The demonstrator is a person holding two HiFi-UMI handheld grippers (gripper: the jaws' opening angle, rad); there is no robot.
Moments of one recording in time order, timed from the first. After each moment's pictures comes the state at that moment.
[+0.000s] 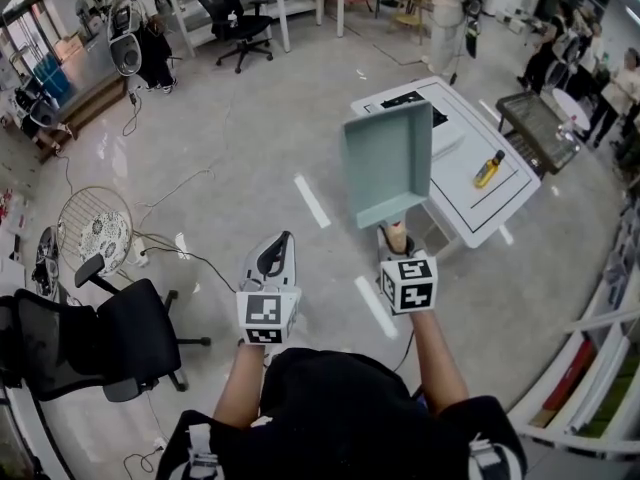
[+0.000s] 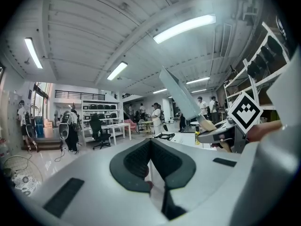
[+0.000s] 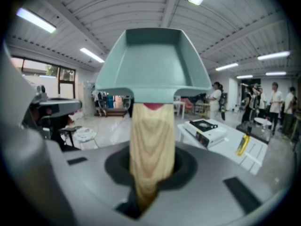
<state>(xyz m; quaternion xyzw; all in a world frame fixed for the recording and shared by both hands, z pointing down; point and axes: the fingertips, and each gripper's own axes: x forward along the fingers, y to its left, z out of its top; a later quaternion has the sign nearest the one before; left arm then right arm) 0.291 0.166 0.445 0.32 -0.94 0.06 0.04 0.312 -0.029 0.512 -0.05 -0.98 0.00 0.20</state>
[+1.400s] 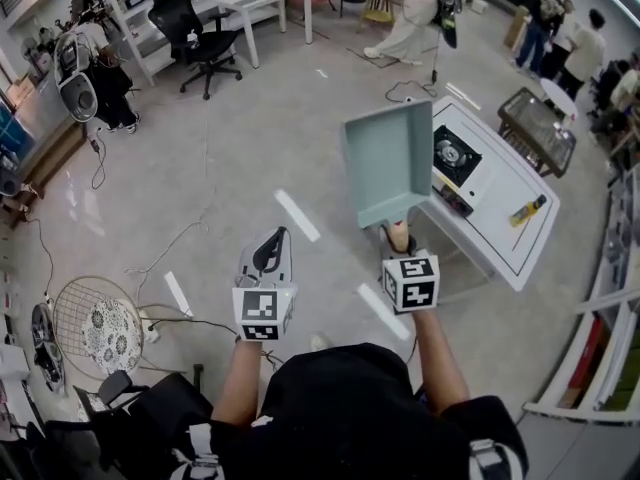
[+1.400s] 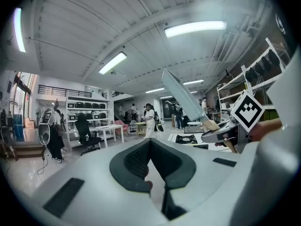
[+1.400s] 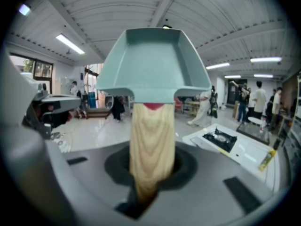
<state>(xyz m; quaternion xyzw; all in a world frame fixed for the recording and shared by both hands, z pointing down) -0.075 0.239 0.442 0.41 -0.91 0.07 0.04 -0.006 0.043 0.510 0.05 -0.97 0.00 0.22</state>
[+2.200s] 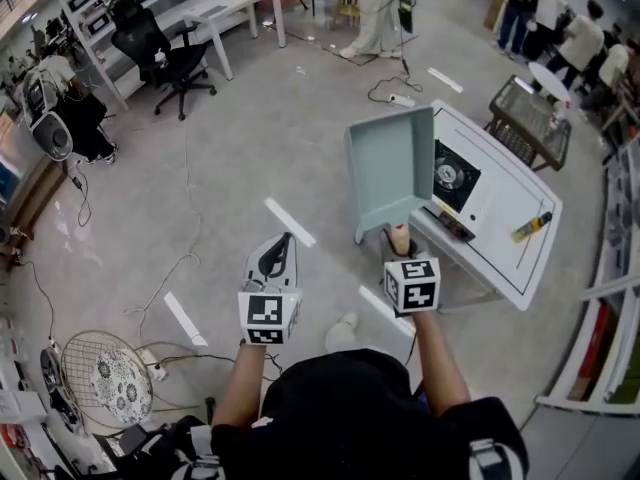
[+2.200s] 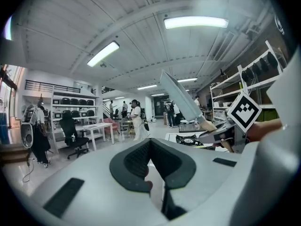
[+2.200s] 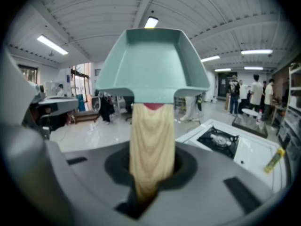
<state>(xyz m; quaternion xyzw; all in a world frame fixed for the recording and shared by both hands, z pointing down) -0.197 0.130 0.461 0.46 -0.88 0.08 0.05 -0.111 -0.053 0.534 0.10 -0.96 0.05 0.24</state>
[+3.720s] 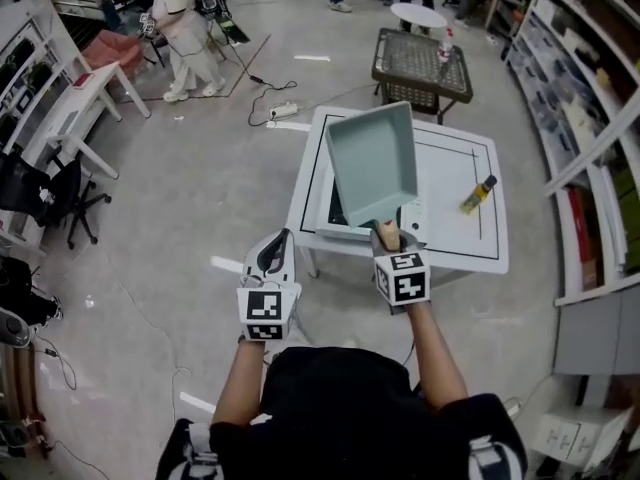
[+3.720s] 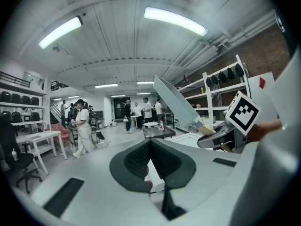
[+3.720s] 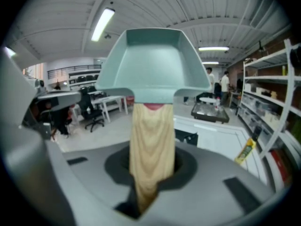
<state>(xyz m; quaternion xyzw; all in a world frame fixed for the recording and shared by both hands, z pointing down) -0.267 -0.168 0.463 0.68 -0.72 0.10 0.03 -0.112 -0.269 0.552 0.34 -0.90 0.12 0.25</state>
